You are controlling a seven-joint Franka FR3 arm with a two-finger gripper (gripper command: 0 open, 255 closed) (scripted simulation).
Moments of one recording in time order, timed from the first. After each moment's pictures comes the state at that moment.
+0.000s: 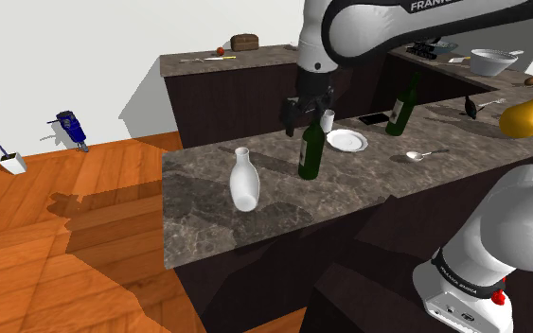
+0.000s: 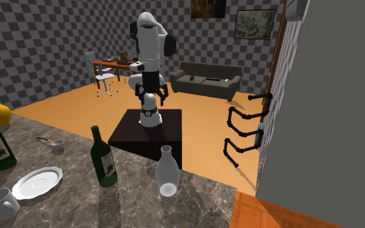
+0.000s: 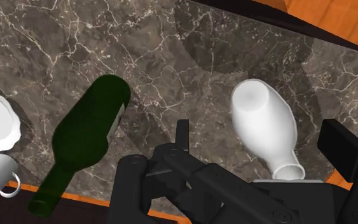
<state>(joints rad) -0.02 -0.38 0.23 -2.26 0.06 1.98 0.32</state>
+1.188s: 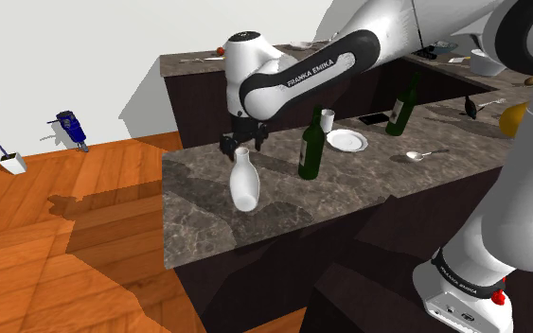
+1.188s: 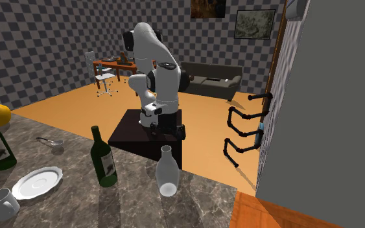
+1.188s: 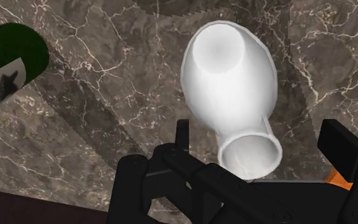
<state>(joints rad) 0.02 0.23 0.32 -1.91 -0.17 2.22 0.60</state>
